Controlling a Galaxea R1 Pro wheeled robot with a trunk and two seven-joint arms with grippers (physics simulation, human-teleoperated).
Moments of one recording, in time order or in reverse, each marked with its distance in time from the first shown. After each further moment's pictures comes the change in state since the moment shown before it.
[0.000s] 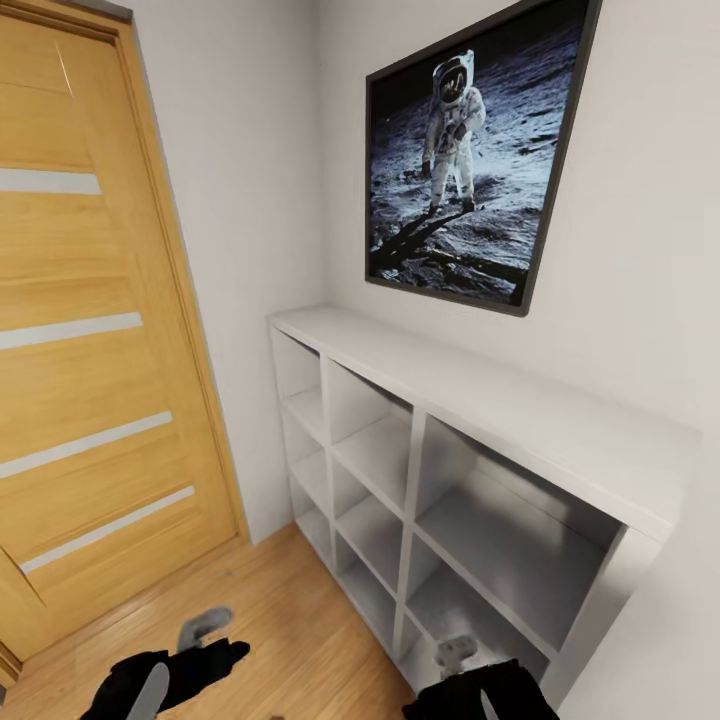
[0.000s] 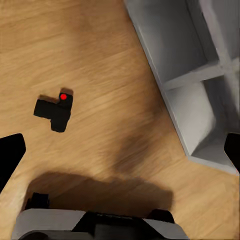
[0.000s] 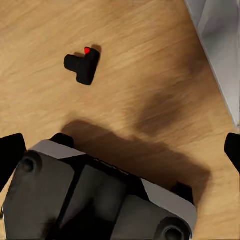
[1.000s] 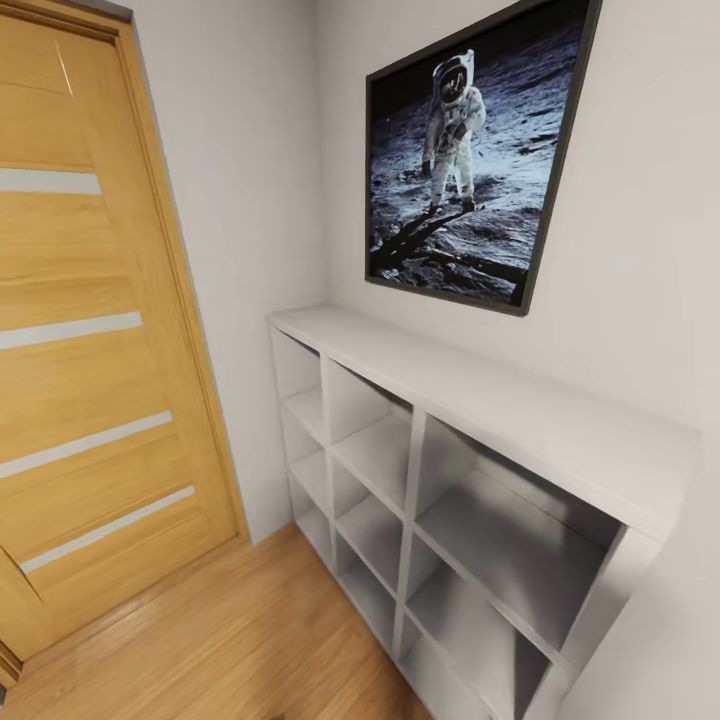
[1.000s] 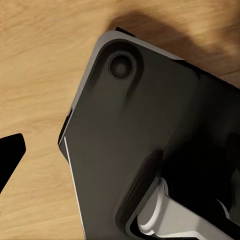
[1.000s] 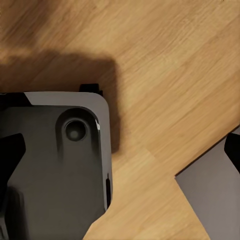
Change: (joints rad) left arm 0.199 -0.082 -0.018 0.894 -0.046 -0.720 -0.001; right arm -0.005 -0.148 -0.113 0.958 -0.137 -0.735 -0.286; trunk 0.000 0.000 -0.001
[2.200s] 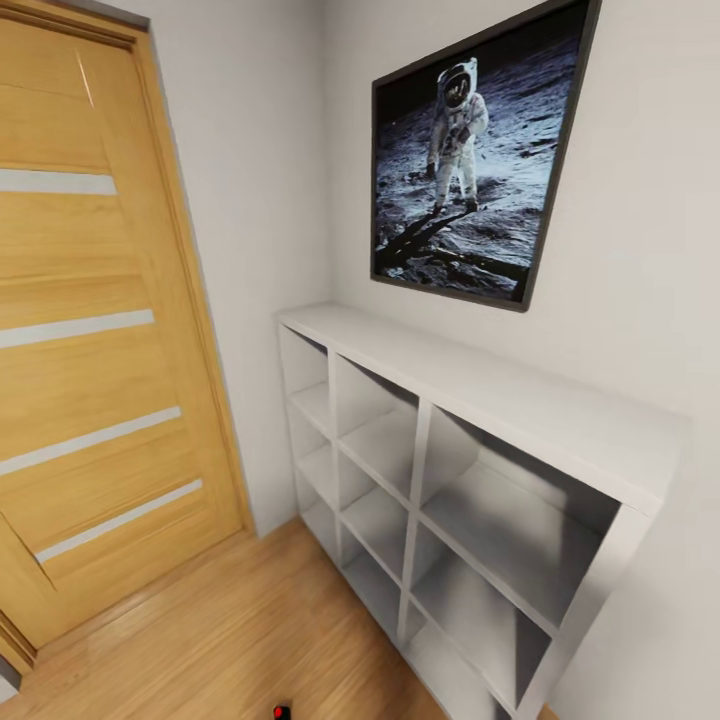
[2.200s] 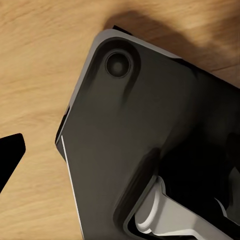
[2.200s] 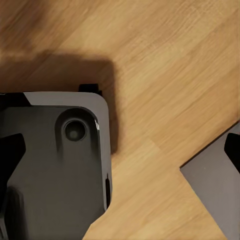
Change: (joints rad) left arm 0.000 -0.007 0.000 0.000 -0.001 0.000 0.001; right arm 0.000 -0.001 -0.001 0.000 0.000 0.000 -0.001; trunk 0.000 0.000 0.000
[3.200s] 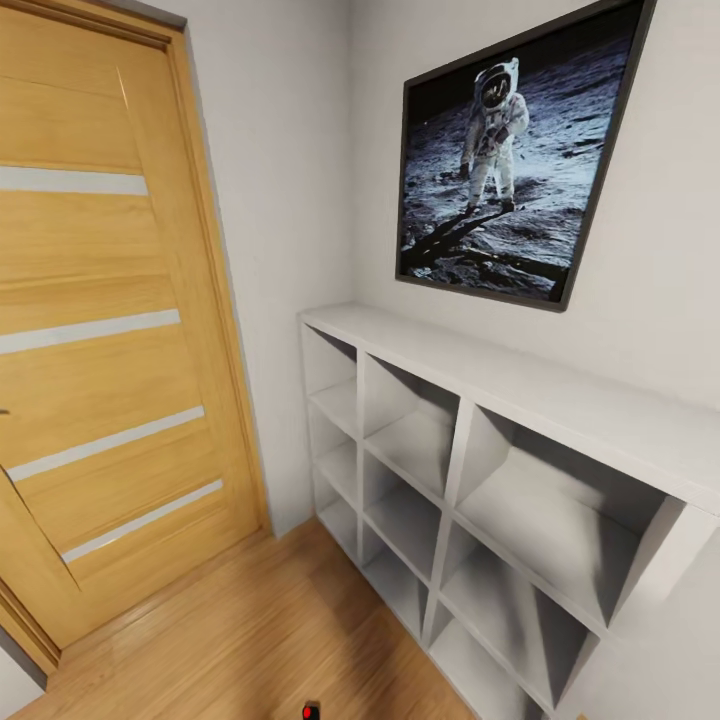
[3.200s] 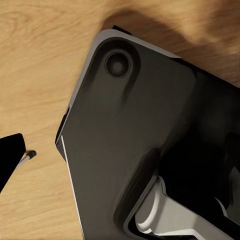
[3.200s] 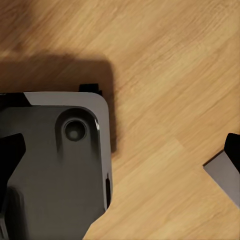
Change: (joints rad) left arm 0.000 0.000 0.000 0.000 -0.003 0.000 0.000; right arm 0.000 -0.001 -0.001 0.000 -0.002 0.001 0.003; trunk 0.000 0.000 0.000
